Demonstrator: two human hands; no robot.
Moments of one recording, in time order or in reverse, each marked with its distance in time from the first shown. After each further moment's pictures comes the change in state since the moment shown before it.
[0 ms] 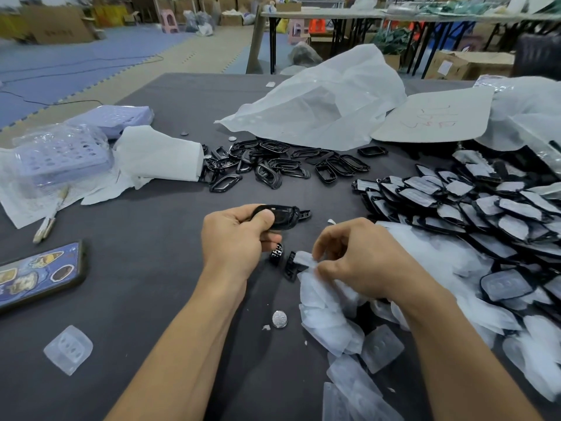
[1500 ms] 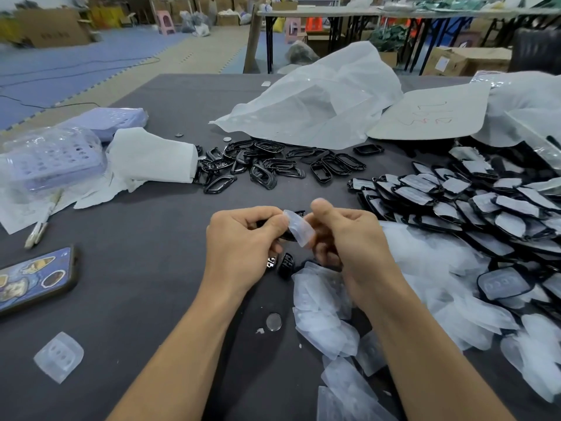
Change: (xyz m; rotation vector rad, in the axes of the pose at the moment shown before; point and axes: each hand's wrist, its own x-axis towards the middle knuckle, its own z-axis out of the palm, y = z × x) left_hand -0.003 -0.005 0.004 0.199 -0.136 0.276; right_hand 0.010 -0.011 0.020 1.042 0.190 0.106
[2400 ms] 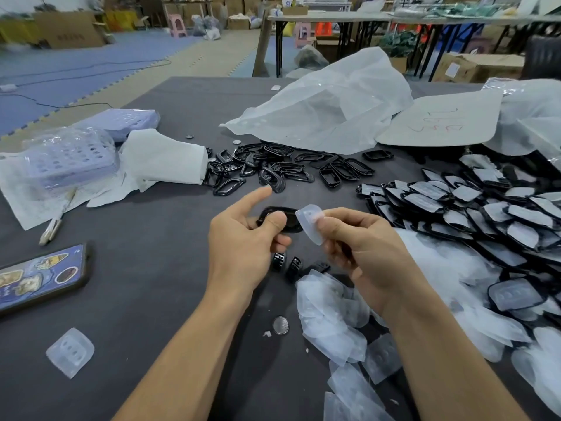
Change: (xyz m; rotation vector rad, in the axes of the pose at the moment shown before) left_hand 0.002 -0.002 -0.001 -0.169 0.102 -0.097; right_hand -0.002 -0.006 -0.010 0.090 -0.120 0.025
